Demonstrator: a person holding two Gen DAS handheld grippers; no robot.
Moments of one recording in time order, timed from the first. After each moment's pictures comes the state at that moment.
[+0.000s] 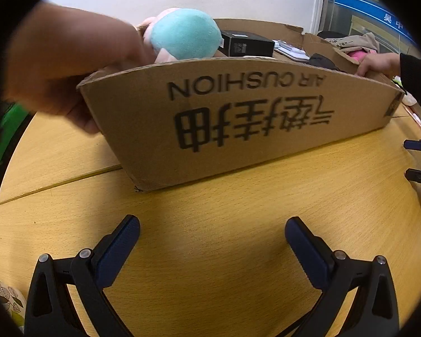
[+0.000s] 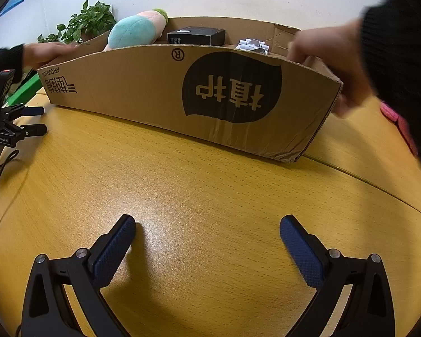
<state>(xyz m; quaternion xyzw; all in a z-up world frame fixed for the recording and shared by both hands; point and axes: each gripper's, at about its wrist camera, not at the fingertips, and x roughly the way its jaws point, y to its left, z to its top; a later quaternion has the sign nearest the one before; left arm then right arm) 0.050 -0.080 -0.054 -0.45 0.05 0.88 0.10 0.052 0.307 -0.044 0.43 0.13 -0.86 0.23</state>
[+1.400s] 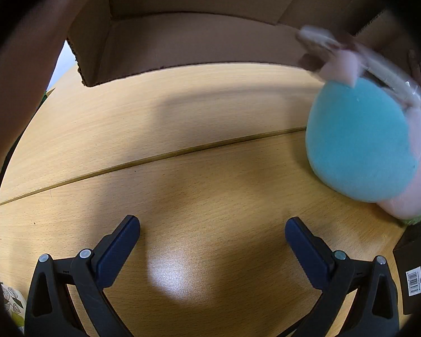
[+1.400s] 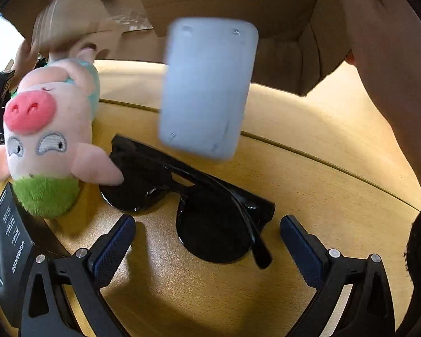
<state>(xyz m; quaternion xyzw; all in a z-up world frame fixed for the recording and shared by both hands) 0.044 -0.066 -0.057 -0.45 0.05 0.88 0.10 0.056 0.300 -0.044 0.43 0.13 -0.86 0.23</state>
